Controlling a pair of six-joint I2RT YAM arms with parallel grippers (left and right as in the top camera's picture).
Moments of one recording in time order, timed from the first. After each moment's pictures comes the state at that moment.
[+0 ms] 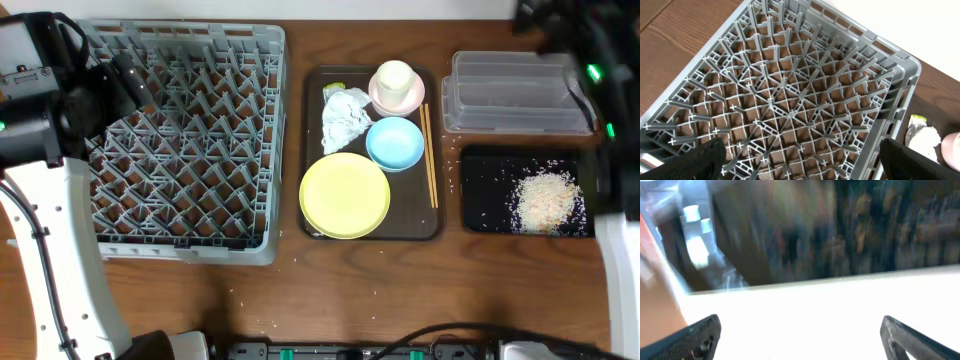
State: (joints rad) left arm 0.25 1.49 1.81 -1.18 -0.02 -0.28; right arm 0.04 1.35 1.59 -0.12 -0.36 0.38
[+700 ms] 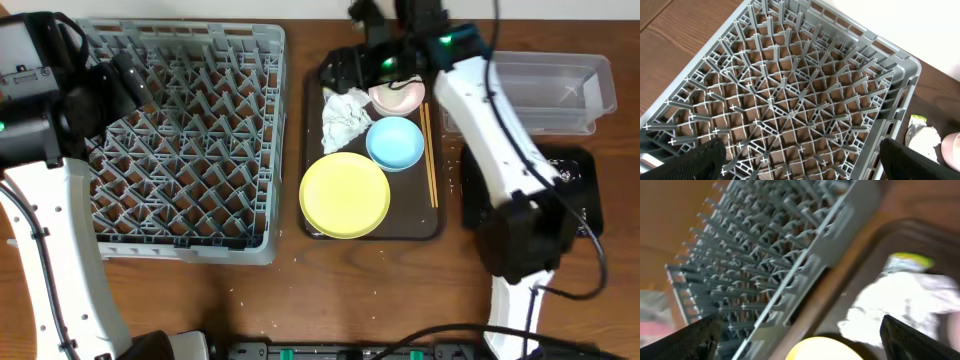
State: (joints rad) left arm 0.25 1.49 1.81 -1.18 -0.02 -0.28; right arm 0.37 2.13 2.08 -0.86 -0.63 0.15
